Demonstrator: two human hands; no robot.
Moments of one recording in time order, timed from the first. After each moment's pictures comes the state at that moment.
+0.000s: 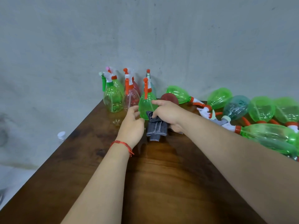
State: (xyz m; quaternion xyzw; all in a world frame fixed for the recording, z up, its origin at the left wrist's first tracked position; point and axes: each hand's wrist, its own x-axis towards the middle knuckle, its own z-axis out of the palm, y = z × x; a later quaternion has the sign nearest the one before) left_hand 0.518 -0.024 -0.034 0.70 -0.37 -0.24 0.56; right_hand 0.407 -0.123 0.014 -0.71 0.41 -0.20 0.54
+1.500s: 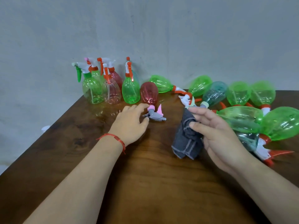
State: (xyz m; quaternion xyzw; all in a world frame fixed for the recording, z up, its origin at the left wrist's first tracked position) left_hand 0.459 -0.023 -0.033 0.76 -0.60 -0.04 0.25; right_hand 0.198 -0.072 -0.029 -0.56 0.31 -0.43 0.64
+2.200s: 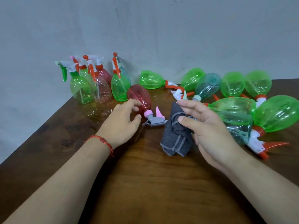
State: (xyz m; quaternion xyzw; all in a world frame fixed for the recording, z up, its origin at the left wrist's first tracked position) left_hand 0.441 -0.024 -0.038 0.73 -0.61 -0.05 0.31; right_hand 0.191 -0.081 -0.039 -0.57 0.26 -0.45 0.64
